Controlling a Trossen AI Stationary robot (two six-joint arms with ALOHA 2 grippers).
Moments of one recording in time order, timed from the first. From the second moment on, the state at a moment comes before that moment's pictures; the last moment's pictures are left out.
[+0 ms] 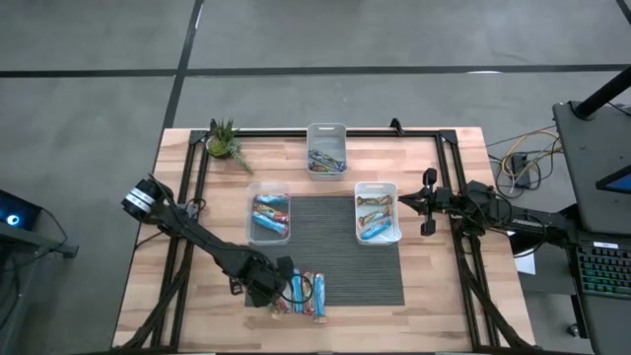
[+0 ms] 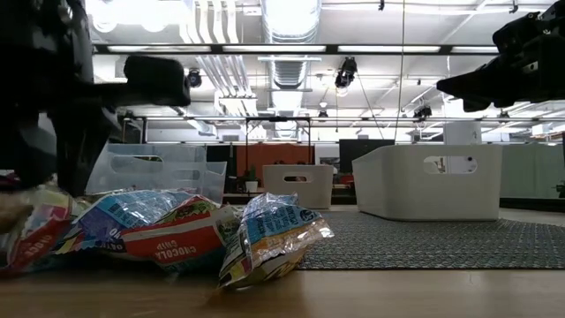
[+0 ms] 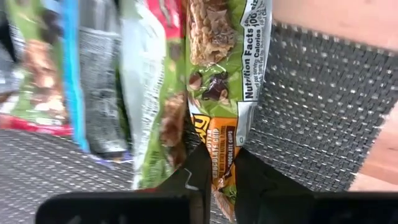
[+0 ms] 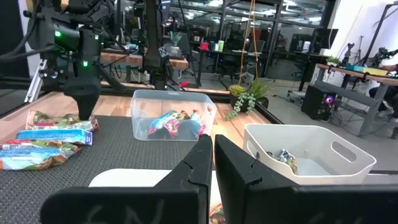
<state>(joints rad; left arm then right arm) -0.54 1.71 1.04 -0.63 -0.07 0.77 -0.19 0.02 0.01 0.02 -0.08 -0.08</state>
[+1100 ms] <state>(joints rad) -0.45 1.52 1.09 -0.64 -0.11 0.62 -0.19 0.02 0.01 0.02 -0.08 -0.08</state>
